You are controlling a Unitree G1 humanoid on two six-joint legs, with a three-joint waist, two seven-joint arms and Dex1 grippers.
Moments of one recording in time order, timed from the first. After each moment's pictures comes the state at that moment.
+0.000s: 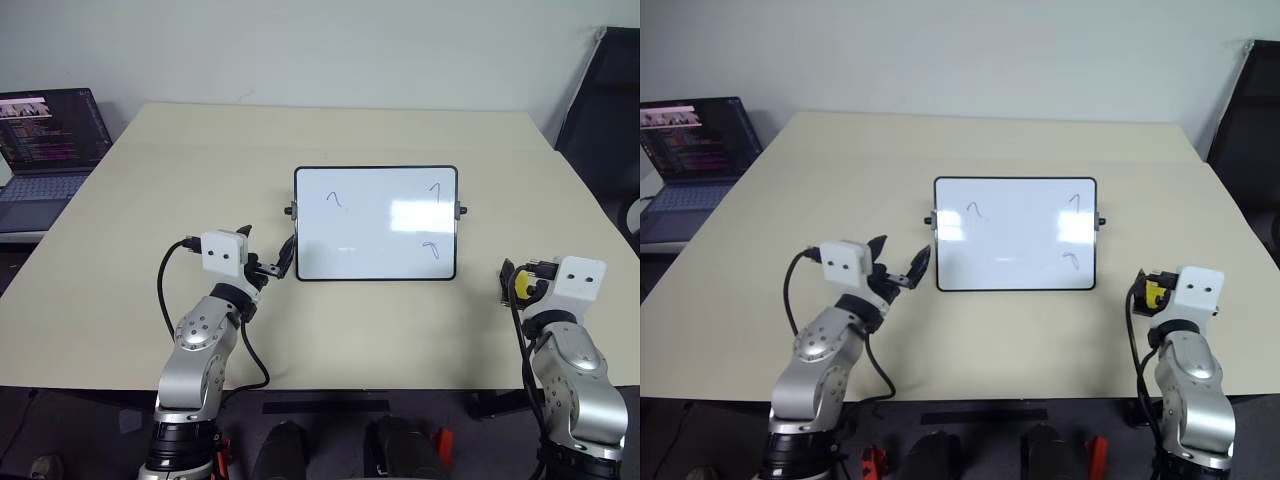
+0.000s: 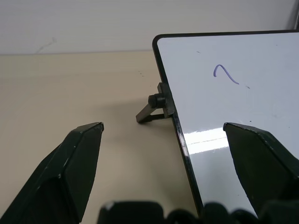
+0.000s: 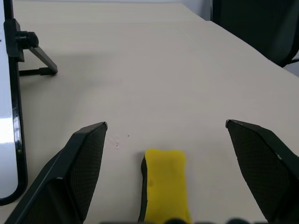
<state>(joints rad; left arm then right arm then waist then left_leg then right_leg) -0.15 0.23 0.08 -0.27 -0.22 0.29 -0.26 -0.02 -0.17 -0.33 -0.46 0.14 0.60 -0.03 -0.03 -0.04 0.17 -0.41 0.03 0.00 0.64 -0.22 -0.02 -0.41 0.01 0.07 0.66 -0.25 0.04</state>
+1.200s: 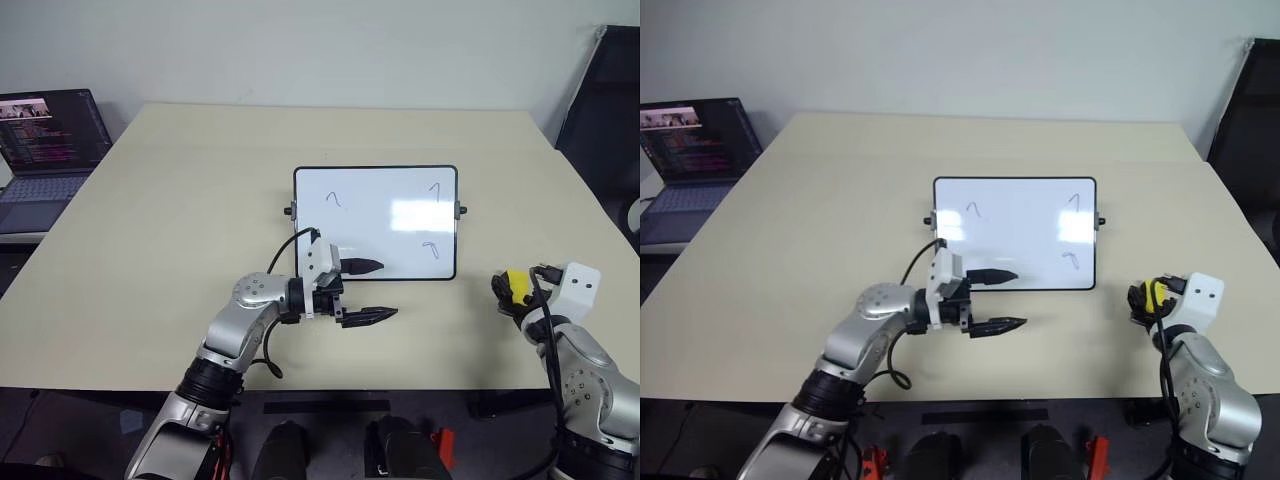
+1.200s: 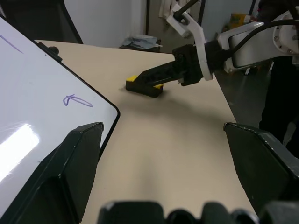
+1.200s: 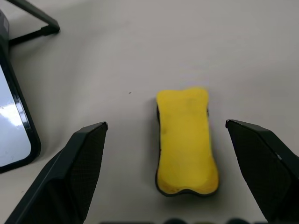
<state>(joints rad) -0.44 0.33 -0.25 0.03 -0.35 0.22 -1.08 -0.09 -0.21 -0.45 -0.39 0.40 0.88 0.02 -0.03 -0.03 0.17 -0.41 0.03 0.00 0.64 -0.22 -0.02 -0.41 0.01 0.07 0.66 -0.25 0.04</state>
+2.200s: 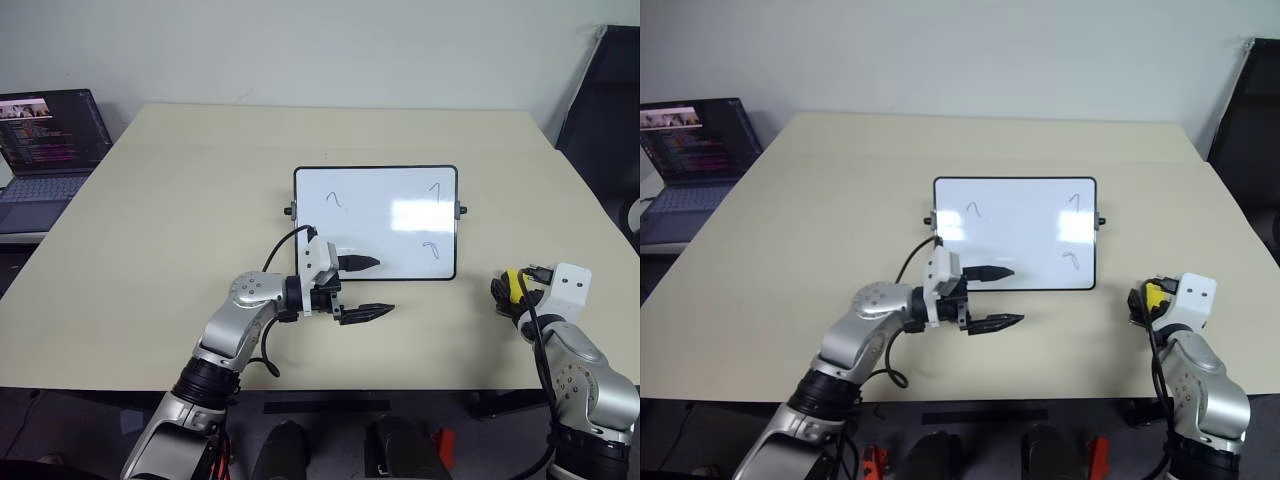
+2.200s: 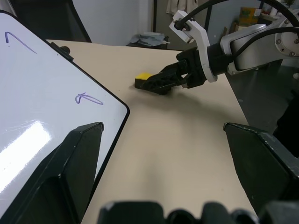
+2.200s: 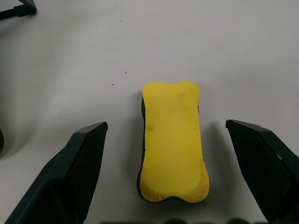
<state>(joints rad) -0.44 0.35 -0.25 0.02 -0.34 0.21 -1.05 -0.10 -0.23 -0.41 -0.33 0.33 0.84 0.00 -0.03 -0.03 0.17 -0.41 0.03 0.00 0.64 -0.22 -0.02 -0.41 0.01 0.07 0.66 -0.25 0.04</state>
